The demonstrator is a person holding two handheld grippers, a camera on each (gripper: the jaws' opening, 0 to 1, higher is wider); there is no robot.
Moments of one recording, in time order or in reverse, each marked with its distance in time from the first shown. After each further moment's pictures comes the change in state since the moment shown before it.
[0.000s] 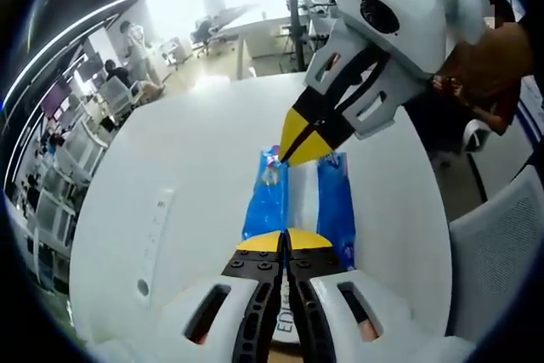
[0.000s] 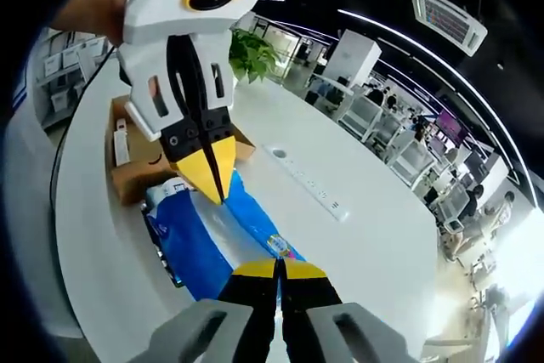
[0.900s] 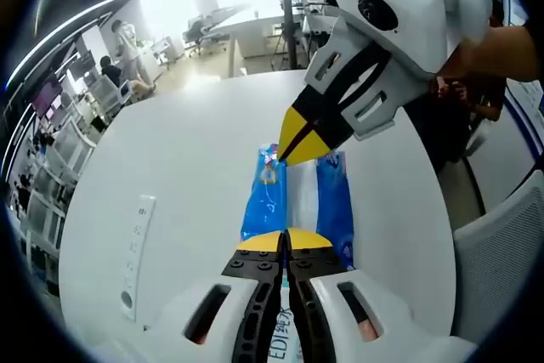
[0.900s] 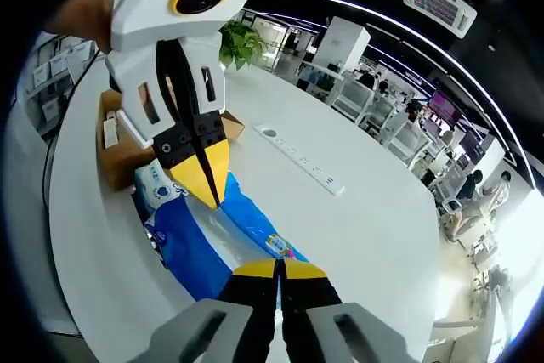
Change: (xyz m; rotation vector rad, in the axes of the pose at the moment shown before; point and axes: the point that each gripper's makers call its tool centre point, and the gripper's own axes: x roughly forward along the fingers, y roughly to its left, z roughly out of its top) left arm 0.038 -0.011 0.002 -0.003 -0.005 -0.049; right arm 0.007 -0.009 -0.038 0.065 0.054 -0.020
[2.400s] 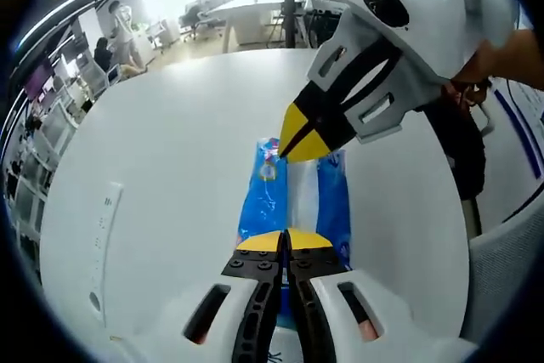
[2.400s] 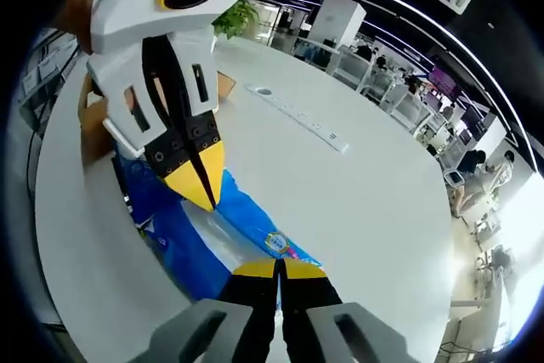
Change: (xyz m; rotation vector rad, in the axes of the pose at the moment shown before) left arm 0.065 -0.009 -0.022 -0.057 0.052 -0.047; right arm 0.035 -0.001 -0.062 0.048 0.114 0.002
